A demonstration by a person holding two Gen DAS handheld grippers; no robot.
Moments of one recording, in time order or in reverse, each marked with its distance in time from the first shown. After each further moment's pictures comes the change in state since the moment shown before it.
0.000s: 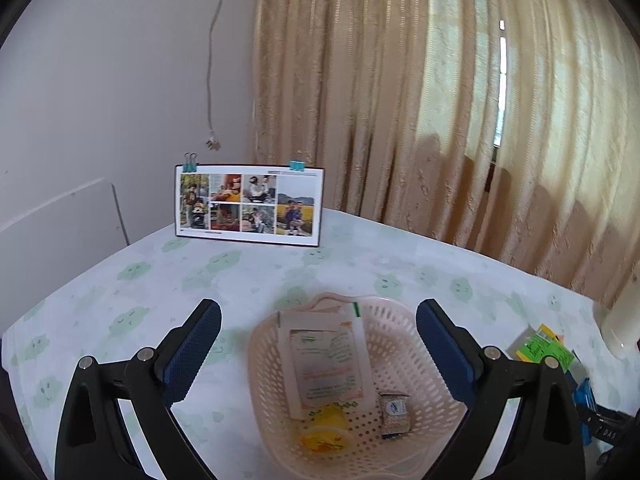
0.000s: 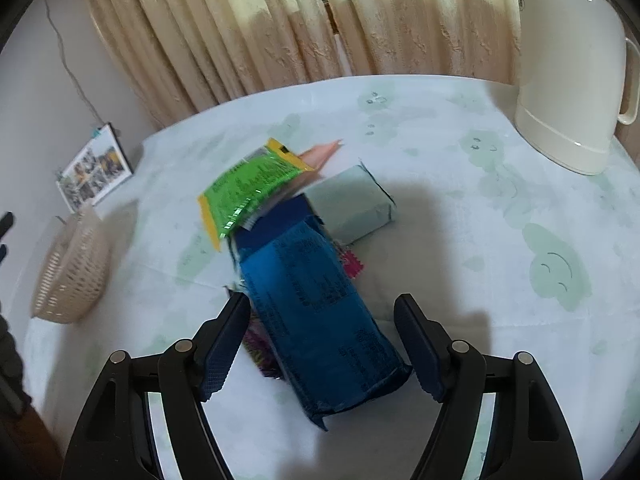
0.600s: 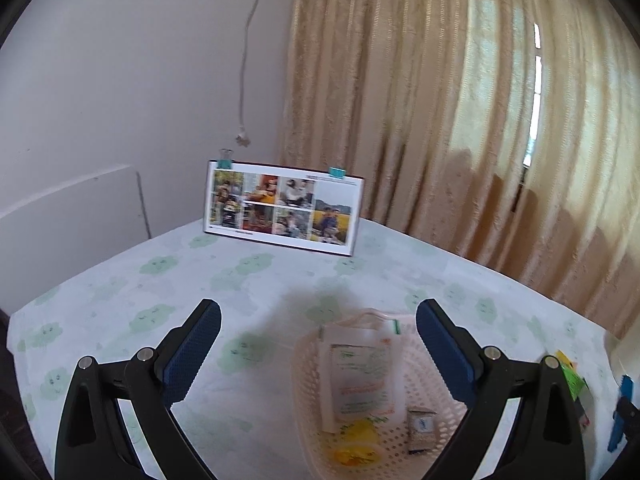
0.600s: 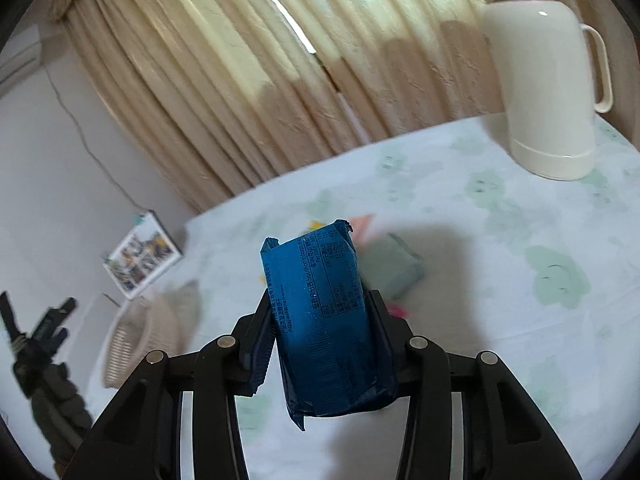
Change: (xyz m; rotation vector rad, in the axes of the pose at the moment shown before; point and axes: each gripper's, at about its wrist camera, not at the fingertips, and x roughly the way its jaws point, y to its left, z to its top) left arm 0.005 0.031 0.009 -0.086 -0.014 0.073; right arm -0.056 0.008 0.012 0.182 -0.213 0.192
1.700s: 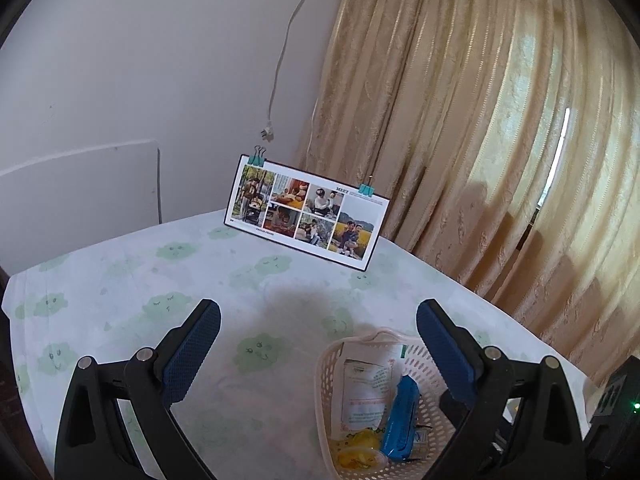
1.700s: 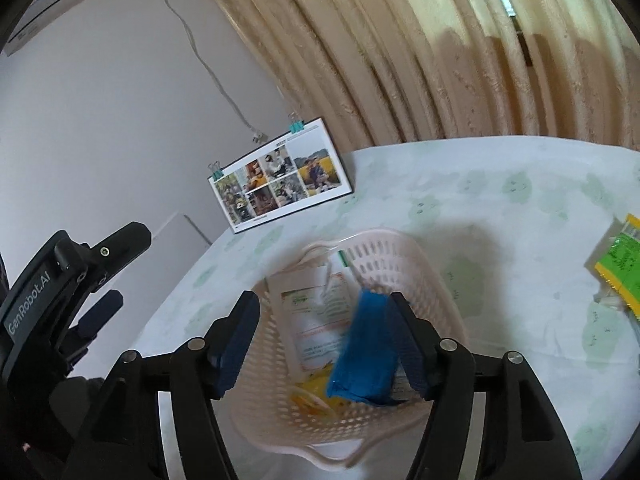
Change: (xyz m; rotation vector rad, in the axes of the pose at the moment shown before) left arm -0.012 0.034 0.011 -0.146 -0.011 -0.009; right arm 0.111 0.251 -0.064 -0.263 0.147 0.270
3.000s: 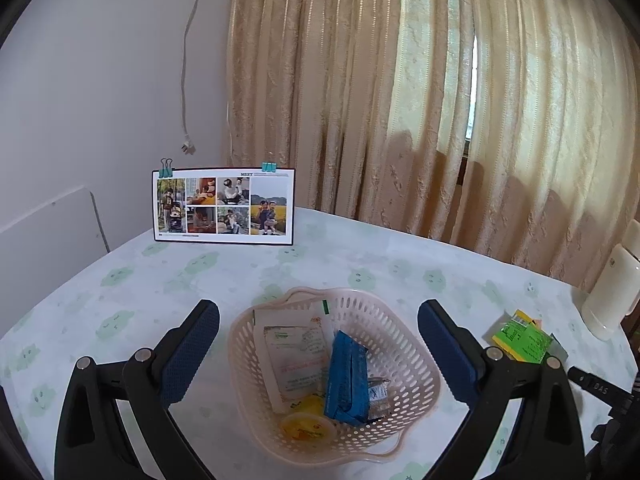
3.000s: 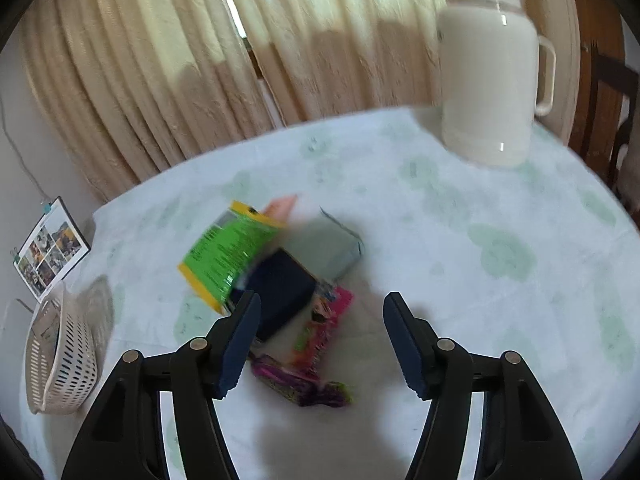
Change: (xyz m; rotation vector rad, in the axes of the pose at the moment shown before) left arm -0.010 -0.068 -0.039 0.289 0.038 -0.162; right arm -0.146 -0.218 -0.027 0.321 -0.045 -0.662
